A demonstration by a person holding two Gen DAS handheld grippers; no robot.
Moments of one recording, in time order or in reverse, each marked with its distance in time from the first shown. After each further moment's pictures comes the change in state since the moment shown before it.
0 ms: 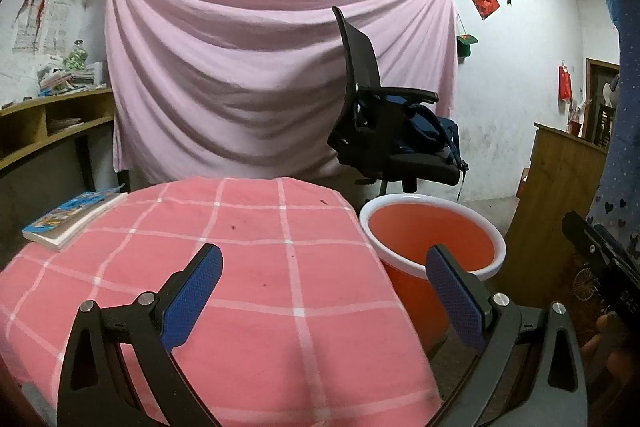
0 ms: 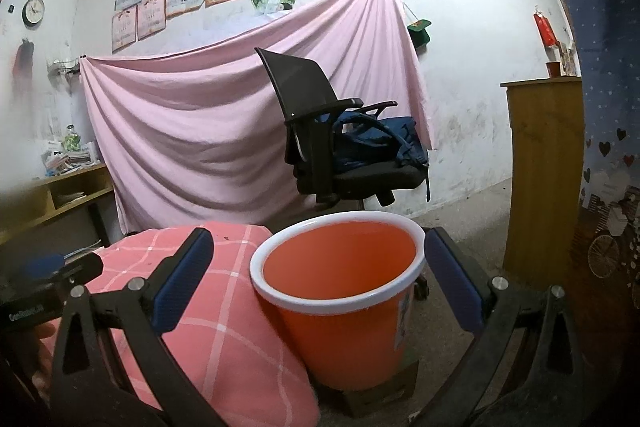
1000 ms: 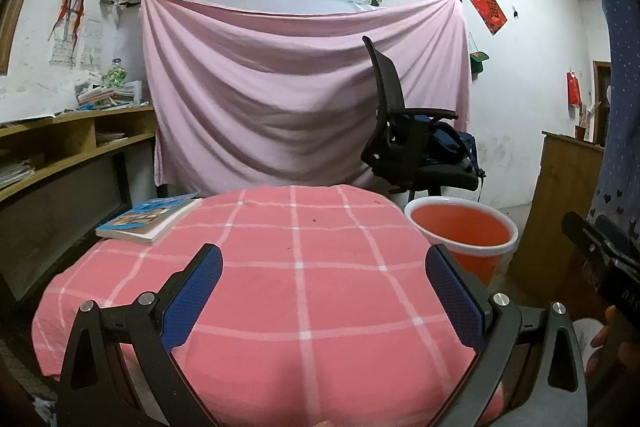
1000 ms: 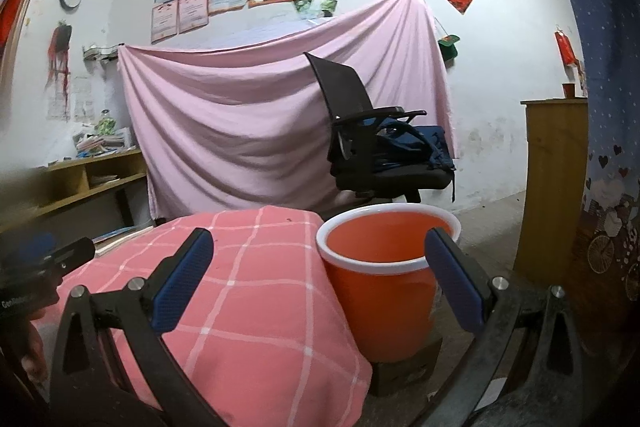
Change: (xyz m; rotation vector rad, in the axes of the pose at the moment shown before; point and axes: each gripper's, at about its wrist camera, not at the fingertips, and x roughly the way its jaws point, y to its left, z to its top) left arm -0.110 0.062 -0.033 0.027 -0.069 0.080; right arm -0.078 0.084 -0.022 -0.071 -0.010 0.067
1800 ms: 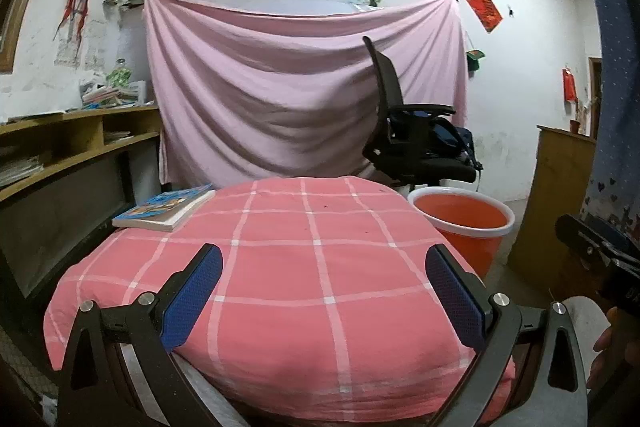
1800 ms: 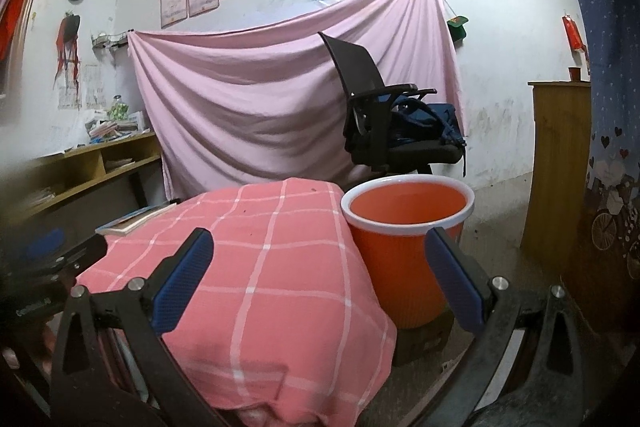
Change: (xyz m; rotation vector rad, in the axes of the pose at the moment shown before) left arm -0.037 0.015 -0.023 0.011 -0.002 -0.016; right arm -0.026 0.024 -0.017 0.008 0.080 0.029
